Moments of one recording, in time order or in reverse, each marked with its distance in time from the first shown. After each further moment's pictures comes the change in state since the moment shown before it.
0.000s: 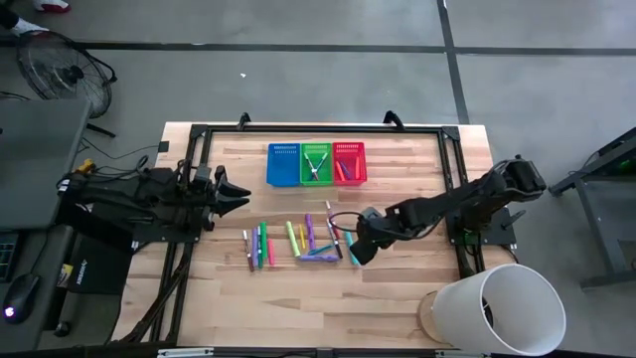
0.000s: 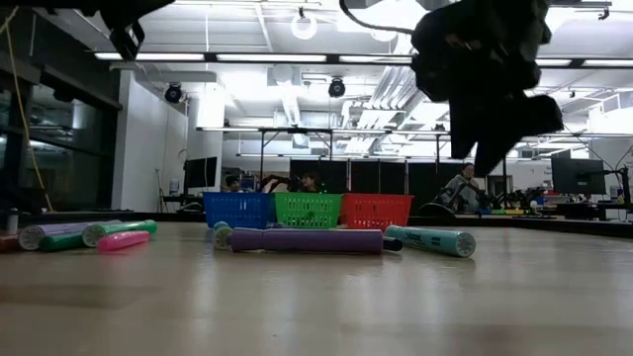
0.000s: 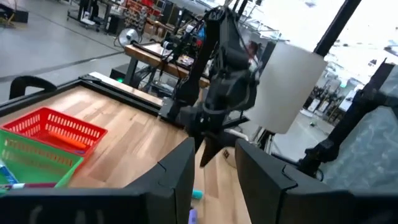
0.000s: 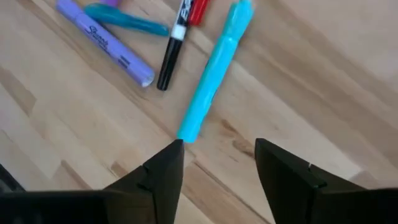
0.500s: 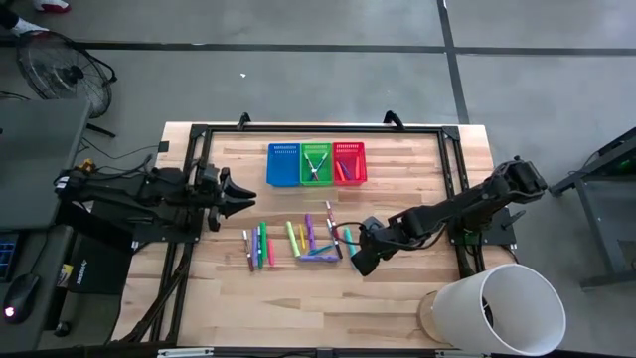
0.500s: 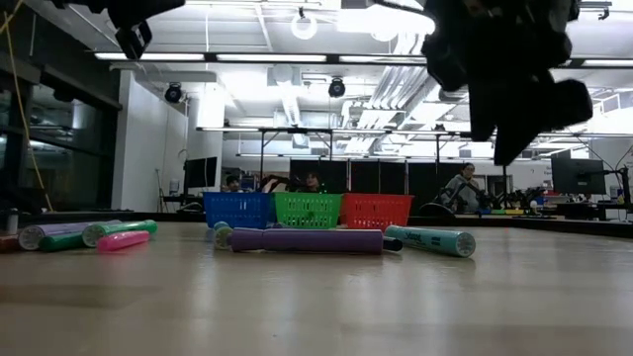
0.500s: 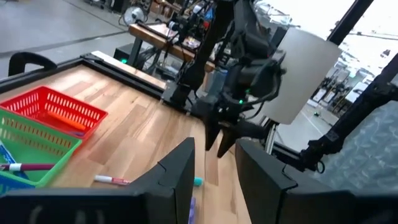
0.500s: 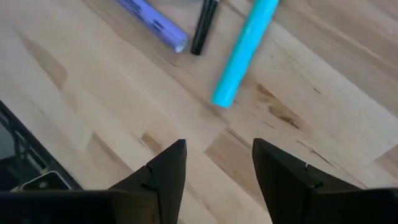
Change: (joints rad) left arm 0.000 0.097 0.050 -0.035 0.006 -0.047; right arm 0.077 0.000 0.042 -0.006 -0.022 0.095
